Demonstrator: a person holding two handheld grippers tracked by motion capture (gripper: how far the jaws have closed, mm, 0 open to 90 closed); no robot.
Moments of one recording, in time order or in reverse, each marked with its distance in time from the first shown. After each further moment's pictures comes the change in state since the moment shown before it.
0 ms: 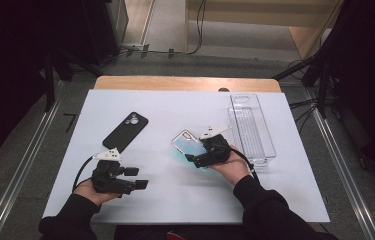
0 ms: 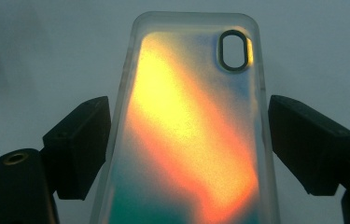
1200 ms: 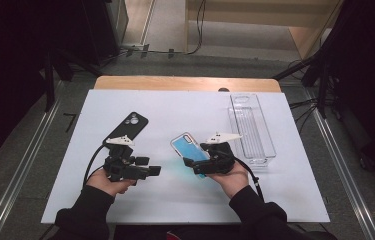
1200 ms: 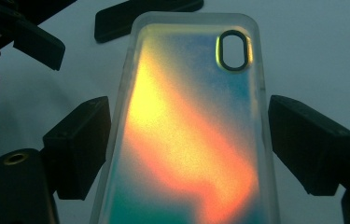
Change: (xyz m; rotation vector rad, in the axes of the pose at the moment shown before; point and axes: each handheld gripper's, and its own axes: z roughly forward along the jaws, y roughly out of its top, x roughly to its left) left arm -0.021 0.049 0.010 -0.017 0.036 -0.099; right arm 0.035 -0.005 -0.033 -0.112 0.016 0.200
